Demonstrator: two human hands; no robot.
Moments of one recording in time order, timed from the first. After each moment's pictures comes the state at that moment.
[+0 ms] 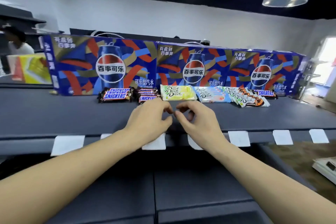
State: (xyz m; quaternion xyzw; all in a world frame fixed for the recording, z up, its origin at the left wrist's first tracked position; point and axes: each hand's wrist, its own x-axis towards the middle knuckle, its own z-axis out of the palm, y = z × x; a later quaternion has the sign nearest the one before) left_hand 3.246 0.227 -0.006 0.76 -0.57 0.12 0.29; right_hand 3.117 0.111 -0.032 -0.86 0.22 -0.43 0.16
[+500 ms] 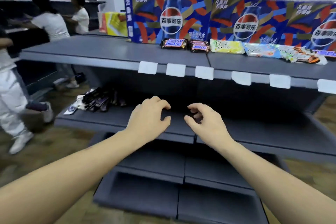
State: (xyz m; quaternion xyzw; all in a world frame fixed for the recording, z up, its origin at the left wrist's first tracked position) left_hand 3.186 0.449 -0.114 0.86 -0.45 0.10 0.22; right_hand 3.073 0.280 -0.151 -0.90 0.20 -0.26 0.29
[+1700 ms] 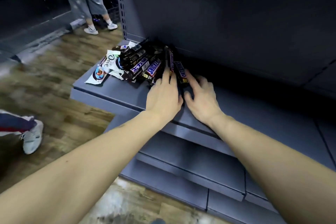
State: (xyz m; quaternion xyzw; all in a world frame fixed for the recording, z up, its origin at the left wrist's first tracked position) left_hand 3.531 0.467 -0.337 0.93 -0.31 0.09 0.18; right_hand 3.479 0.335 -0.352 -0.96 0.15 -0.16 0.18
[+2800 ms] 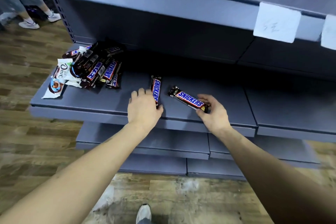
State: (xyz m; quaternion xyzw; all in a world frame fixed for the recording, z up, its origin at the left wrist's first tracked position) left_hand 3.464 0.453 -0.314 0.93 -0.32 -0.02 0.18; right_hand 3.308 0.298 -0.319 -0.80 0.40 -0.17 0.42
